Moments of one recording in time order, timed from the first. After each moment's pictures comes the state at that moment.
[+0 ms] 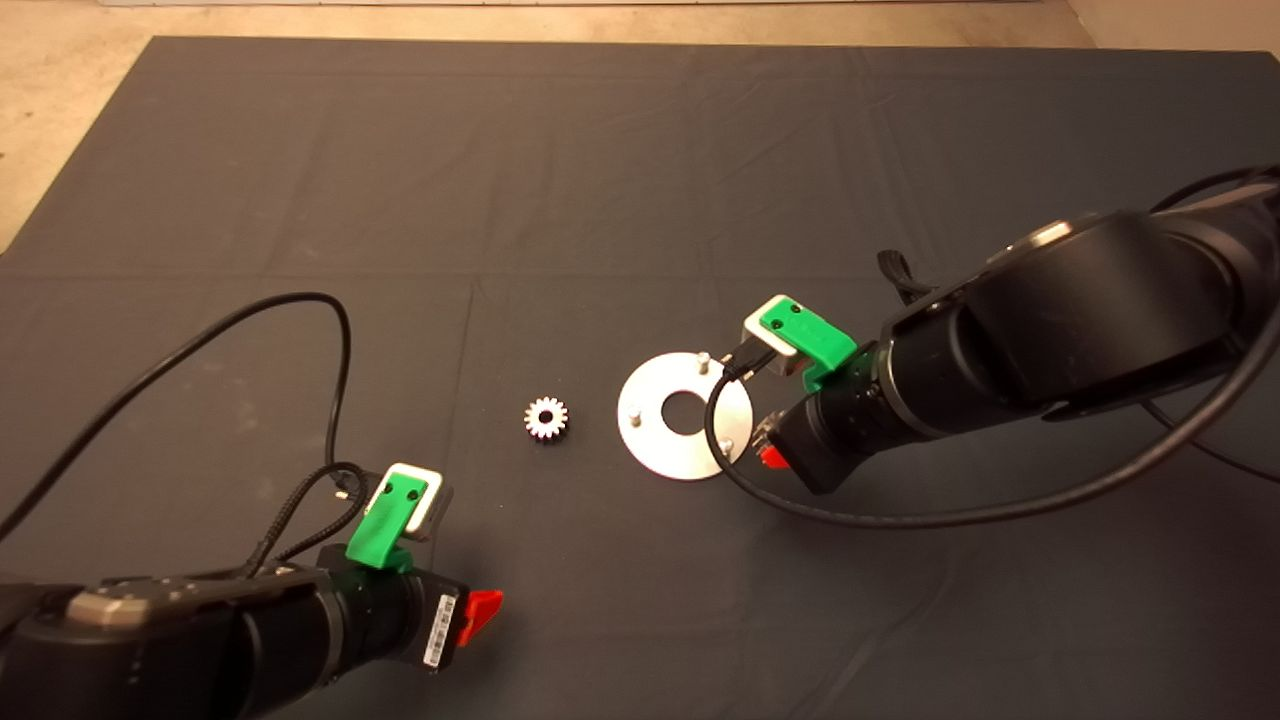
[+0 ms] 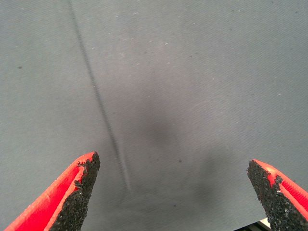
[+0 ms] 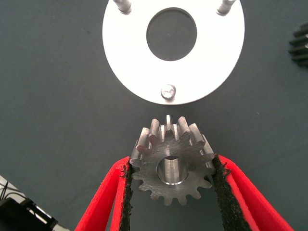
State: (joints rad) left arm 0.04 2.15 -0.34 1.07 1.53 -1.49; right arm 0.40 2.61 -0.66 -0.47 -1.52 1.27
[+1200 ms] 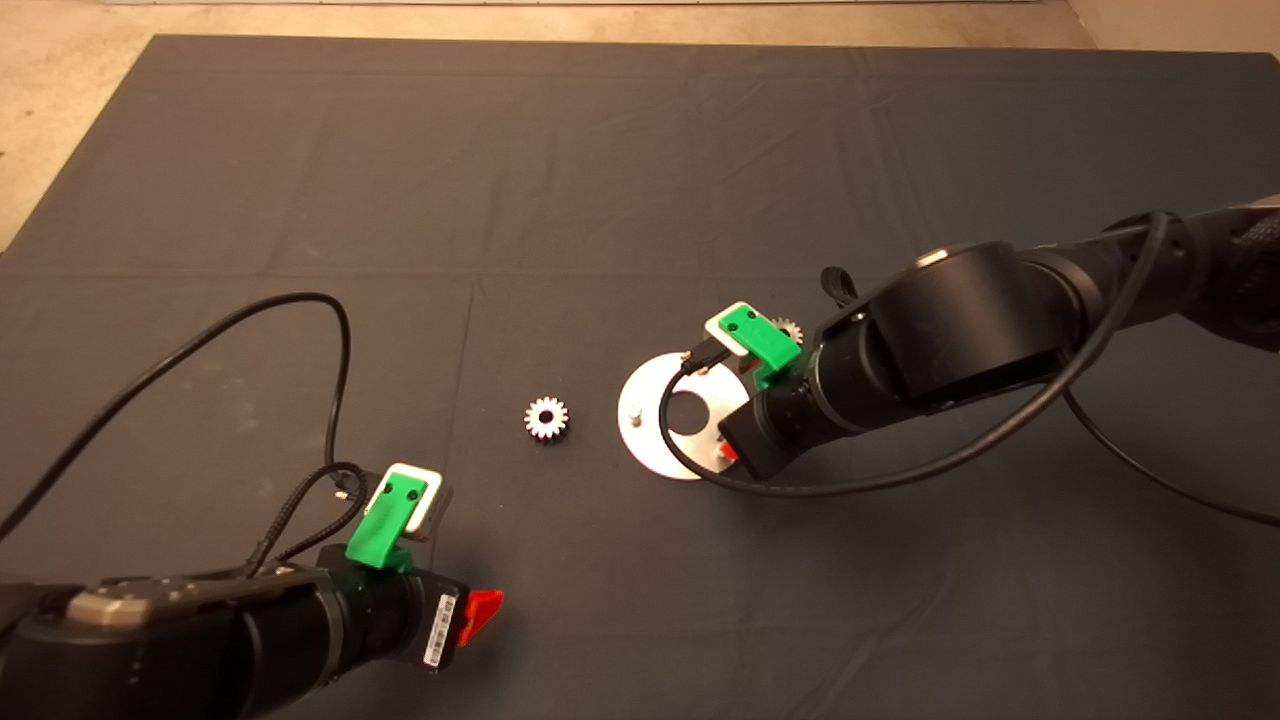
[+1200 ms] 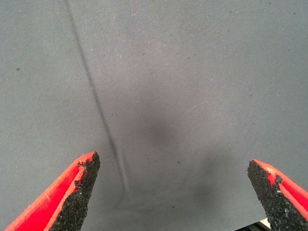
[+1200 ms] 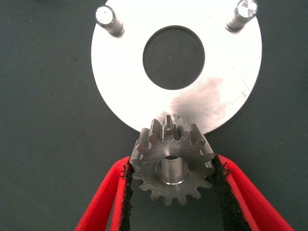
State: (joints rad) left arm 0.04 2.15 -0.34 1.07 1.53 -1.49; right arm 0.31 2.68 -0.80 -0.54 -1.52 1.26
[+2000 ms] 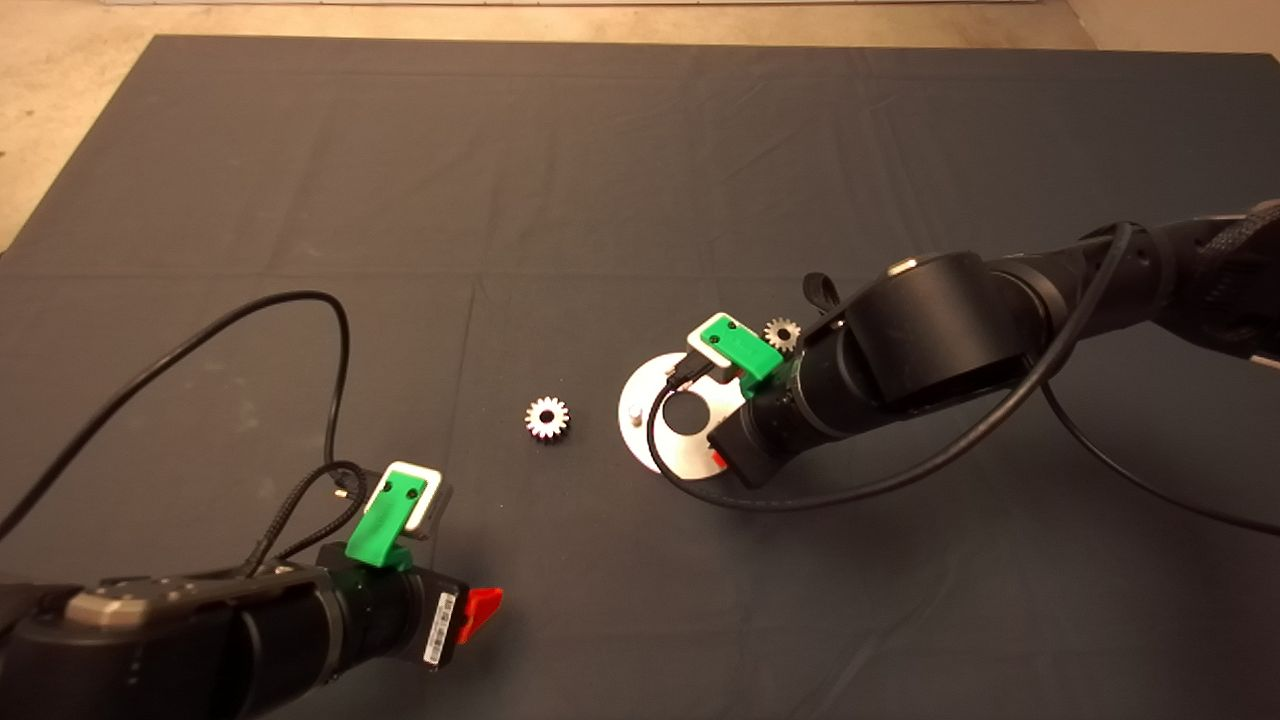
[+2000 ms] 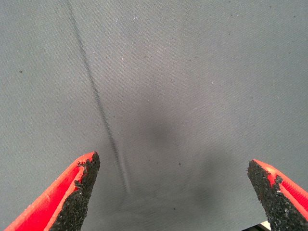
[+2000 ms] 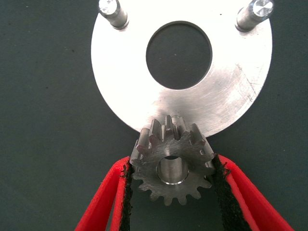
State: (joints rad) left arm 0.04 2.15 -0.34 1.08 1.53 -1.49; right arm 0.29 2.69 -0.82 -0.55 -1.53 1.19
